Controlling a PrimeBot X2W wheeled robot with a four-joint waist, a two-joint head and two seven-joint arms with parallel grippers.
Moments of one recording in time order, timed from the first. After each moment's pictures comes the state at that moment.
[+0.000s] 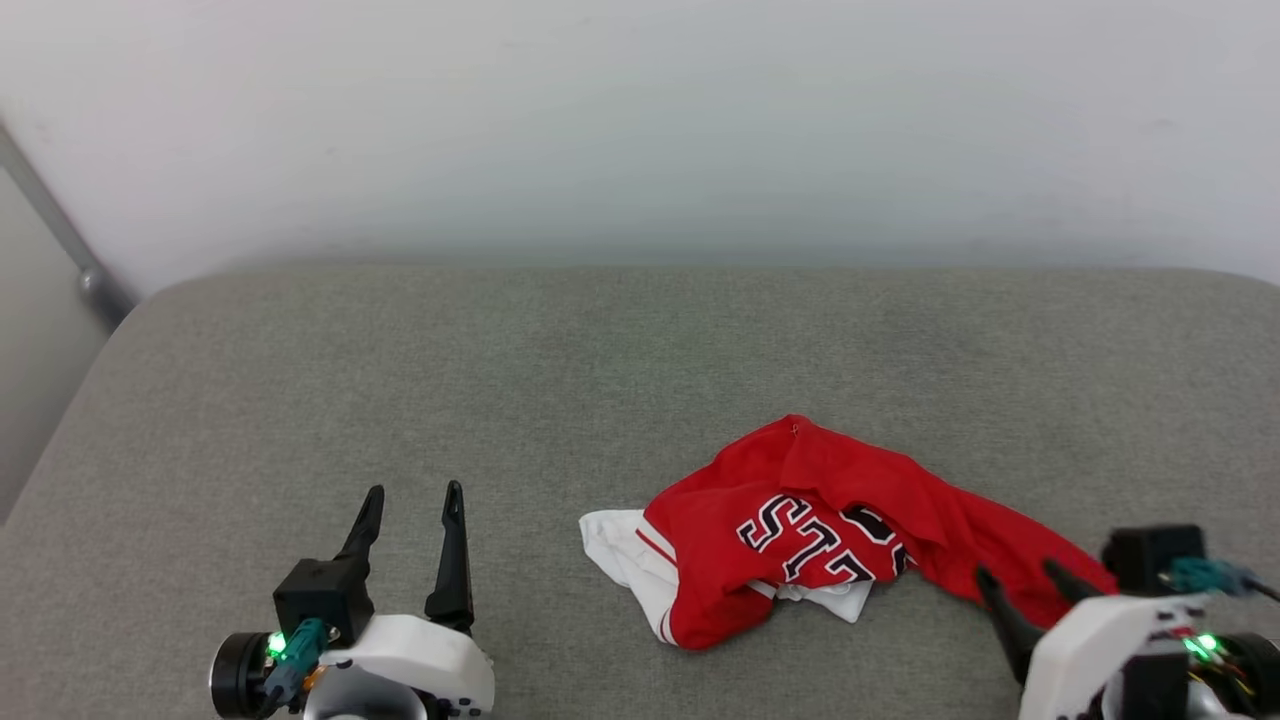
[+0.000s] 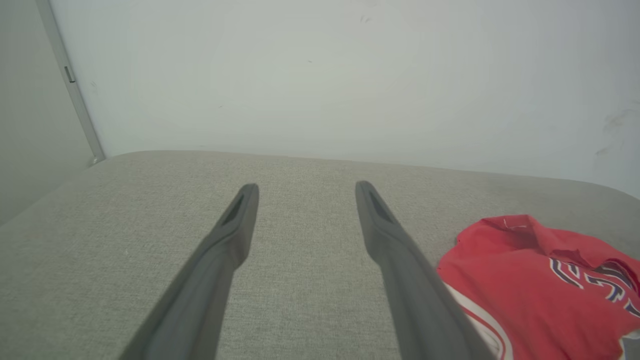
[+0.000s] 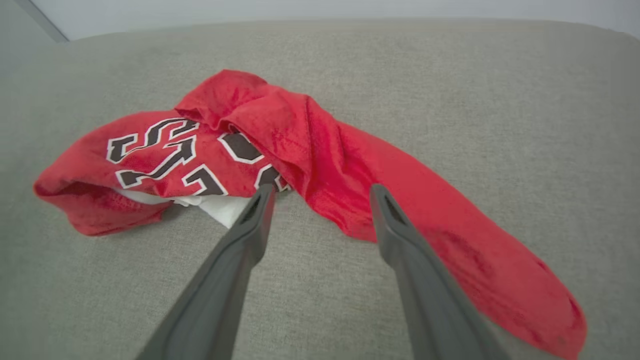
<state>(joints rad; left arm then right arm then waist) -0.06 0.16 -0.23 0.18 -0.32 0.15 -0.22 0.04 -0.15 0.00 0.05 0.26 0.13 0.36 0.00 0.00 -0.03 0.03</state>
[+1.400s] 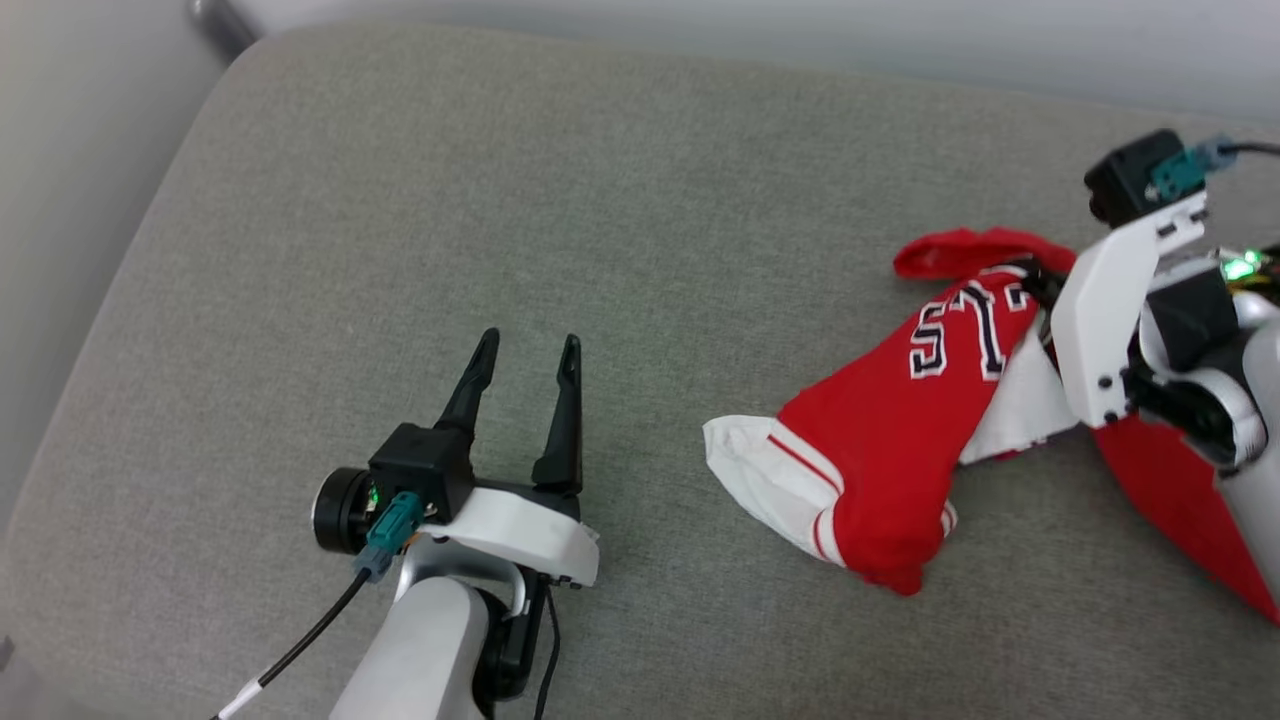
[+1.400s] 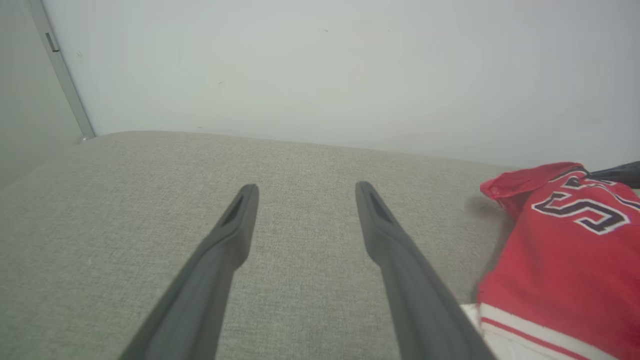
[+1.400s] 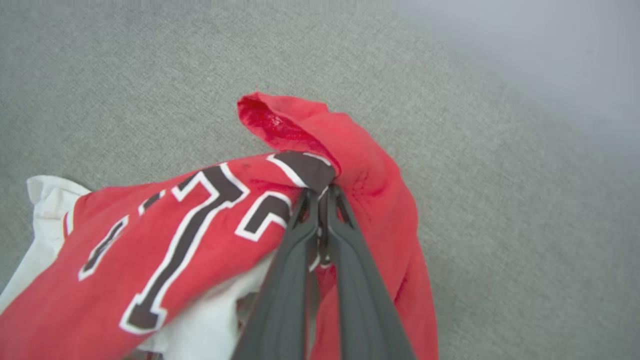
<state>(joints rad) -0.30 0.06 -0.32 0.23 -0.30 0.07 -0.26 -0.69 -0.47 0.39 0.29 0.49 0.13 0.74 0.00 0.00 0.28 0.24</state>
